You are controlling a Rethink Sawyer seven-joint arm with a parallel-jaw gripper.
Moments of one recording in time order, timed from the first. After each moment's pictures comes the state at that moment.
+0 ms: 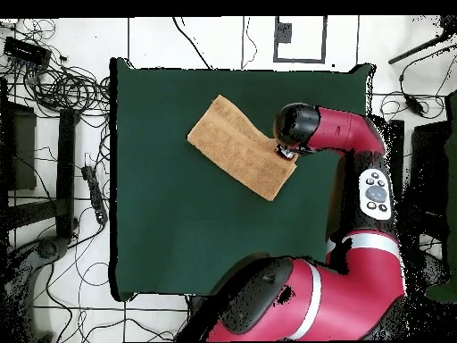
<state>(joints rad) -0.37 -0.20 0.10 0.92 -0.30 1.00 0.53</state>
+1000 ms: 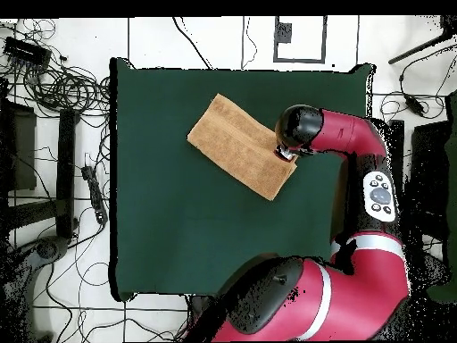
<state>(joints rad) -0.39 -0.20 0.12 0.94 -0.30 1.00 0.53</state>
